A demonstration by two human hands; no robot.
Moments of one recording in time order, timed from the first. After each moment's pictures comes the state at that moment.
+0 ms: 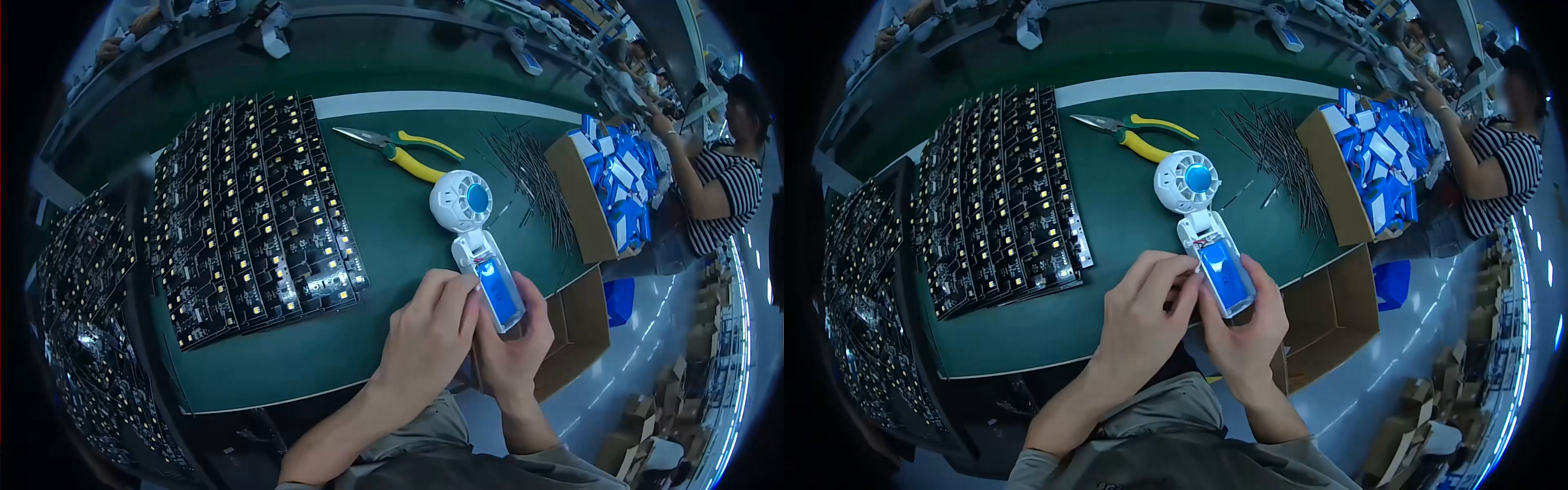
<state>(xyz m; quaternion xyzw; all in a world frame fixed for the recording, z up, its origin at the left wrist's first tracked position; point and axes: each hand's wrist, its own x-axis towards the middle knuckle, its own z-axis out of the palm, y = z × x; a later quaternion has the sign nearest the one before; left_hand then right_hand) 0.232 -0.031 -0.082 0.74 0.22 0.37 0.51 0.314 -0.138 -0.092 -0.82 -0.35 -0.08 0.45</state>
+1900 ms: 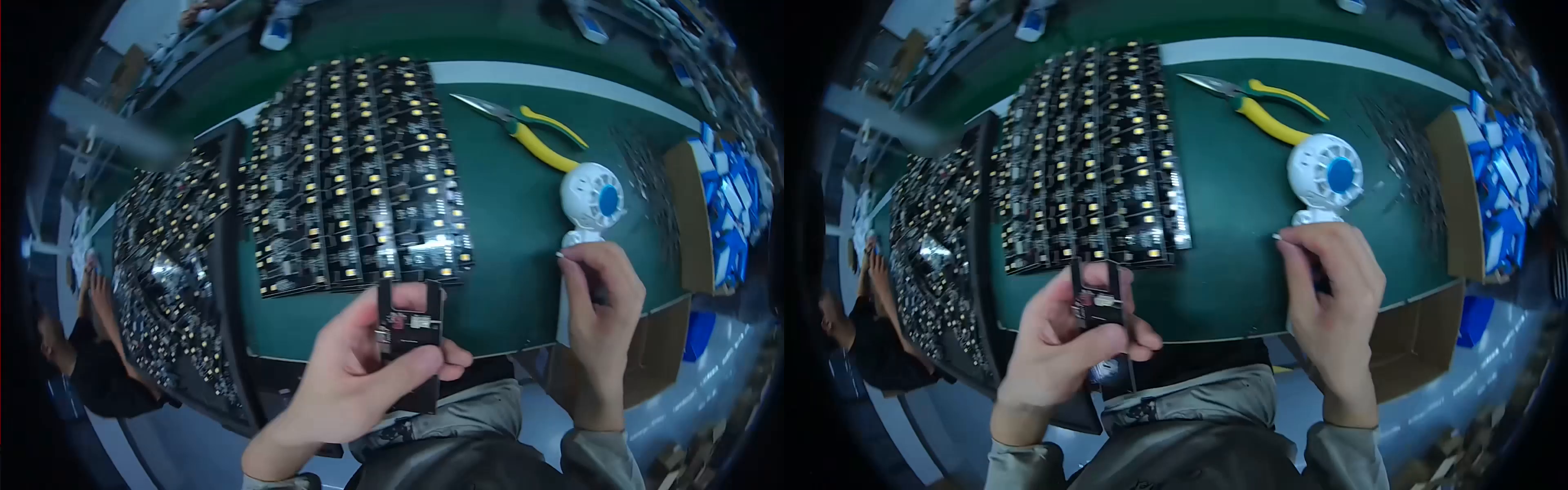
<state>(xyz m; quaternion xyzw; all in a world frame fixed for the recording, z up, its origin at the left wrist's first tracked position) 0.108 0.009 -0.006 0.40 0.33 0.20 0.83 0.340 -0.083 -0.051 -0.73 -0.50 0.05 0.46</state>
